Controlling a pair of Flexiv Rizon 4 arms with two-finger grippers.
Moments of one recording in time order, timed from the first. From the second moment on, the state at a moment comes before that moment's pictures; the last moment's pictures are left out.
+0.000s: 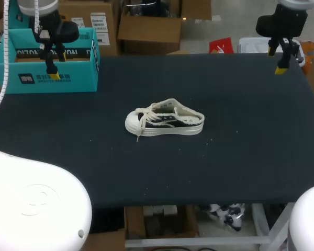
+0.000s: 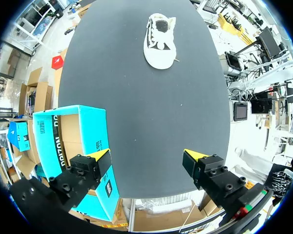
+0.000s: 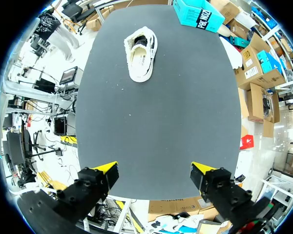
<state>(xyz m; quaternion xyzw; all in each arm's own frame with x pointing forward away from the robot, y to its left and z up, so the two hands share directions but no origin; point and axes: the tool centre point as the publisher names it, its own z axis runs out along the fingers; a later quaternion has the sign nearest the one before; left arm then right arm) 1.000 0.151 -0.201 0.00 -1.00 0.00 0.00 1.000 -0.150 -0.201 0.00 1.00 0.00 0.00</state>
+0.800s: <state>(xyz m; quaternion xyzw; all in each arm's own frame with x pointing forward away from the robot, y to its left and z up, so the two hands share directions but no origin) 0.999 0.150 -0.201 0.00 -1.00 0.00 0.00 1.000 -0.149 -0.201 0.00 1.00 0.00 0.00</state>
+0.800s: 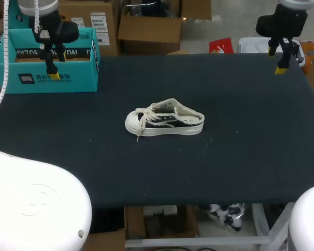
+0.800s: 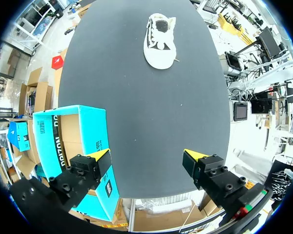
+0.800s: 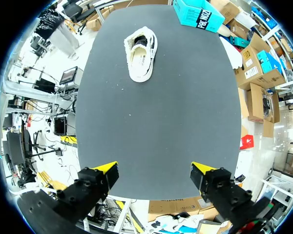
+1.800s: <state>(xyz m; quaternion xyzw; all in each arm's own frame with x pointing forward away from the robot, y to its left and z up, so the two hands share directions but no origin) 0.960 0.075 -0.234 0.35 -0.93 0.03 0.09 0.953 -0.038 -0.278 0.05 0.98 0.21 -0.01</state>
